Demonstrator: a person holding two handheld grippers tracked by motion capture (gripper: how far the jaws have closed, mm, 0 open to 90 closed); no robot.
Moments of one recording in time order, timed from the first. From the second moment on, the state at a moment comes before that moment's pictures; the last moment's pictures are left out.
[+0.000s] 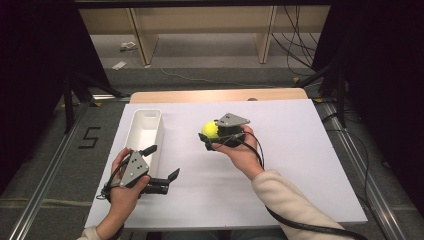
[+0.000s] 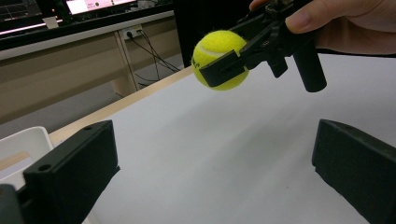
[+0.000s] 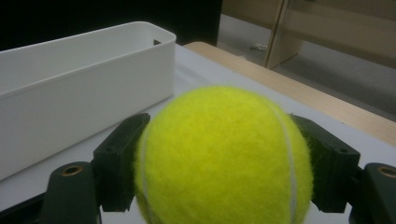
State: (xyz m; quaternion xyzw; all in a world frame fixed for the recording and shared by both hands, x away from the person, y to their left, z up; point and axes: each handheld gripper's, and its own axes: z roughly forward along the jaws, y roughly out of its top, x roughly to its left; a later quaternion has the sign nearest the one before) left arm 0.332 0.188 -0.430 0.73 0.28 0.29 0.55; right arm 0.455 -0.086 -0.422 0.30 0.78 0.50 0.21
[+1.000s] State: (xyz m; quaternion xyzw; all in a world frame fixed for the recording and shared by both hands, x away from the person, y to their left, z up) left arm 0.332 0.188 -0.430 0.73 0.28 0.29 0.55; right arm 0.454 -0.080 -0.421 0.30 0.78 0.50 0.21
